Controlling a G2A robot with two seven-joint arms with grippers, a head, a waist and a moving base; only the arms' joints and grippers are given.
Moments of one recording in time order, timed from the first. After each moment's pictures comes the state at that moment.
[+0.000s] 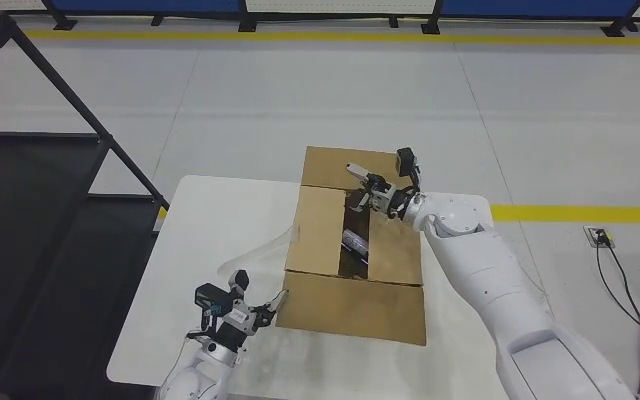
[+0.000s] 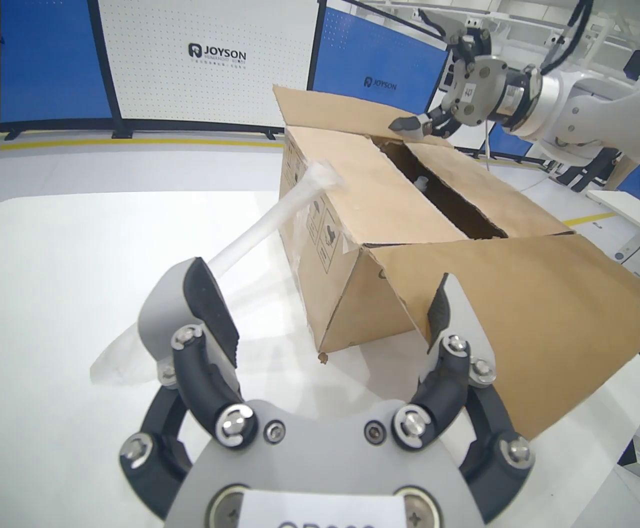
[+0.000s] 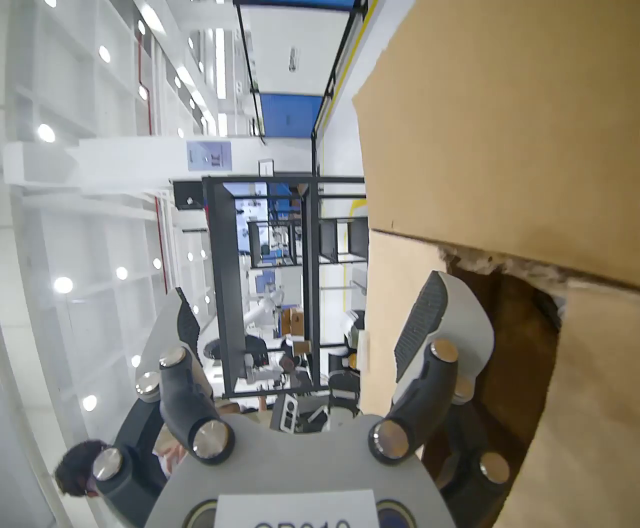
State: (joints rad) left arm 1.43 -1.28 -1.38 -1.60 1.22 -0.30 0.27; right arm -0.21 -1.48 0.96 -0.35 0.41 -0.35 0.91
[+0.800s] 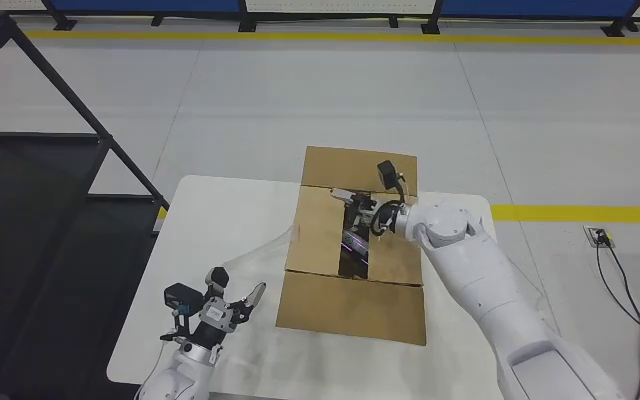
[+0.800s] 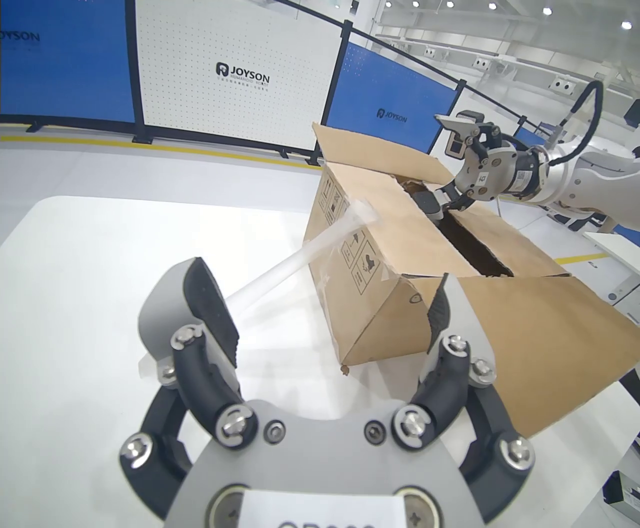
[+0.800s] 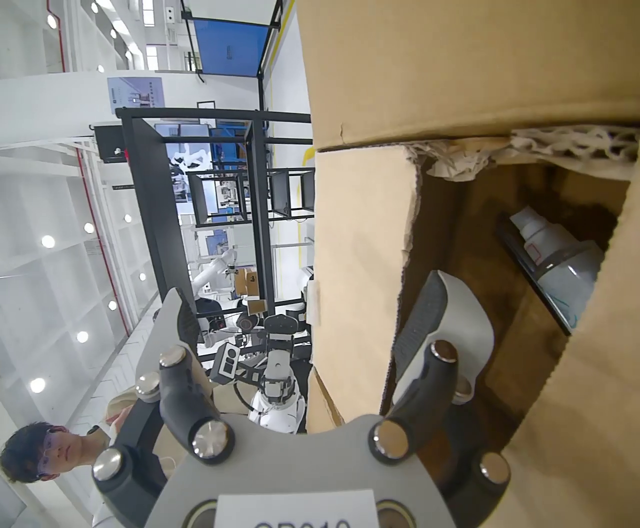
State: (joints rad) left arm 1.46 -1.27 -1.47 -1.62 1.13 -0.35 0.27; right arm -0.28 -1.46 0.94 -0.50 0.25 -0.22 0.88
